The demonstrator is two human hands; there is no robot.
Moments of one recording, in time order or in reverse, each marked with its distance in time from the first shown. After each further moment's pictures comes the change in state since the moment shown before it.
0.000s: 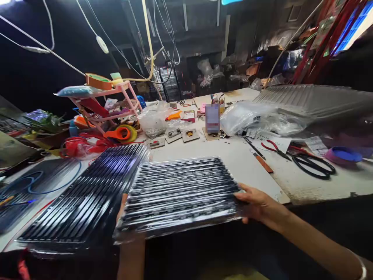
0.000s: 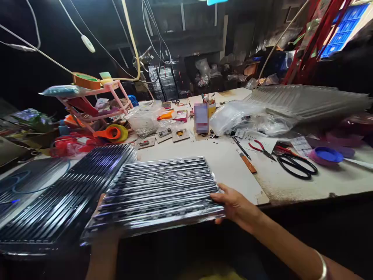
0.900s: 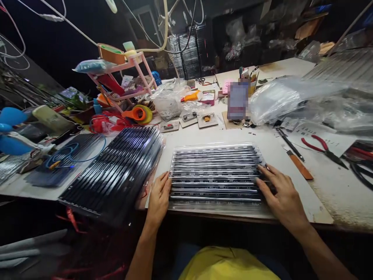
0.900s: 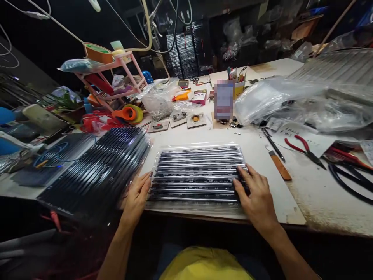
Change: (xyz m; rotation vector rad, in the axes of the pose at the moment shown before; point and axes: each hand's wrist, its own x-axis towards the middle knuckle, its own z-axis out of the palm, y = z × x) left_hand -0.013 -0.001 0.044 0.178 0.138 0.042; right_hand 0.043 0.020 -0.055 -1.321 0.711 -0.765
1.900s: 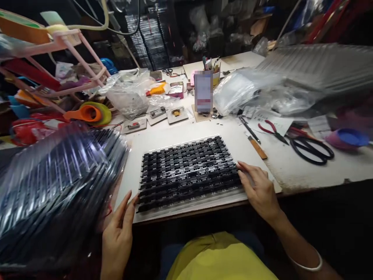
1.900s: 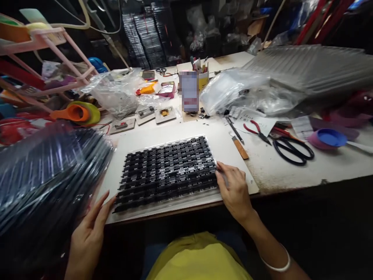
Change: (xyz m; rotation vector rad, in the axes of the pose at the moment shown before) left_hand -0.035 0.003 -0.011 0.073 0.048 -0.197; right_hand -0.020 0.011 -0.015 -0.024 0.080 -0.011
